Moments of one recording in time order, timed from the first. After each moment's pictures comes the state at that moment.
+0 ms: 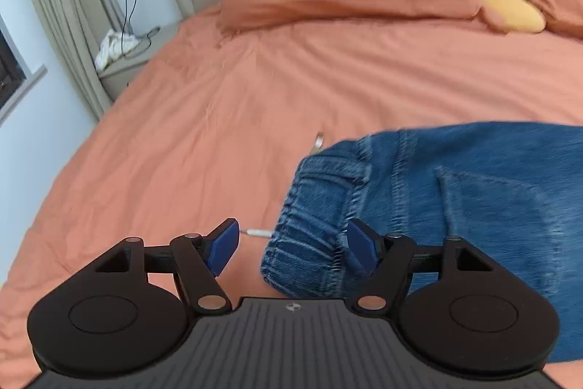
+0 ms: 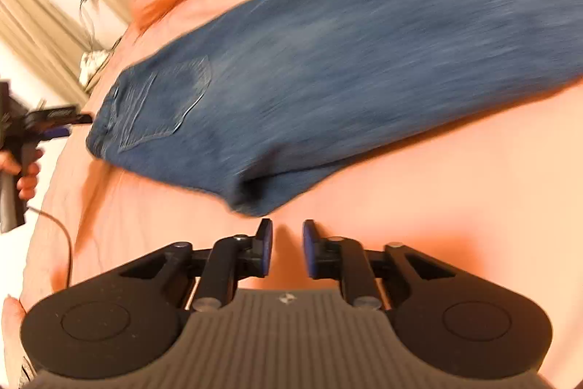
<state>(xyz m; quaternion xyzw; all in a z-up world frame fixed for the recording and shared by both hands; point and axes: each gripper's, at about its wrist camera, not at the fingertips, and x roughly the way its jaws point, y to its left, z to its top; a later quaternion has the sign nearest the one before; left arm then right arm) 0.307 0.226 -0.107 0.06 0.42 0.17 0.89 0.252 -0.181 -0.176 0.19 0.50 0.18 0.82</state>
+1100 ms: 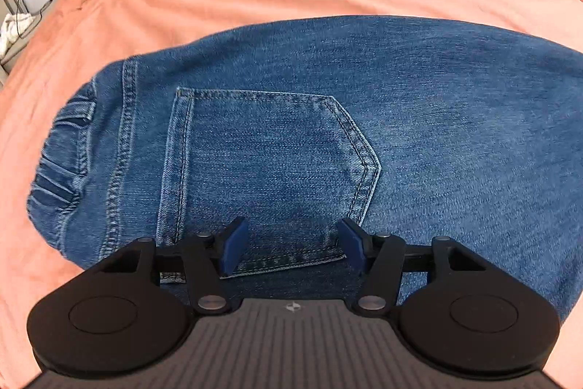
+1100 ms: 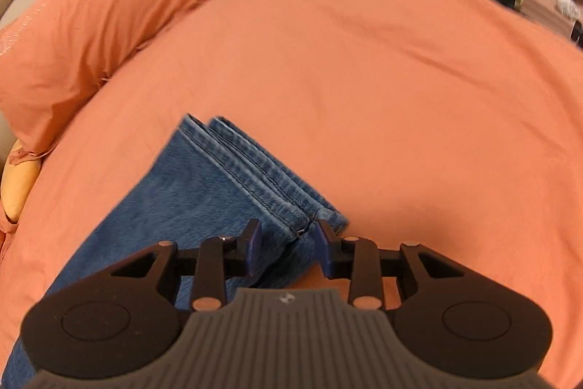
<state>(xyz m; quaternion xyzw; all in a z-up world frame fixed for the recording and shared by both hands) 0.346 0.077 -0.182 0.04 0.53 0.05 0.85 0.397 -0.669 -0.181 0.31 0.44 -0.19 0.82</state>
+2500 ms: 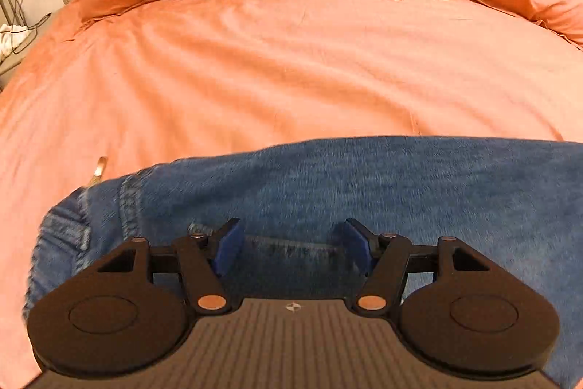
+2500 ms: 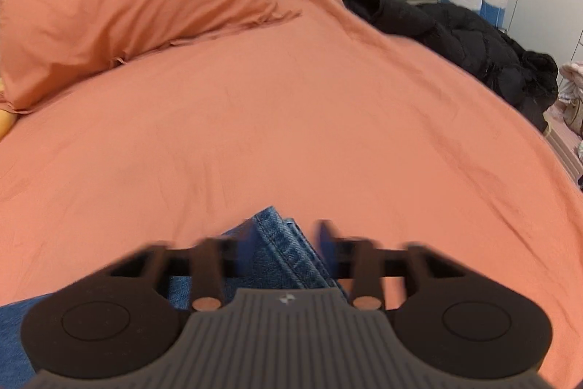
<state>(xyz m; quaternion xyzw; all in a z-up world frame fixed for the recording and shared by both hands) 0.435 0.115 -0.163 0.01 0.48 0.04 0.87 0.539 -0.627 -0.167 0.12 0.44 -0.18 0.87</state>
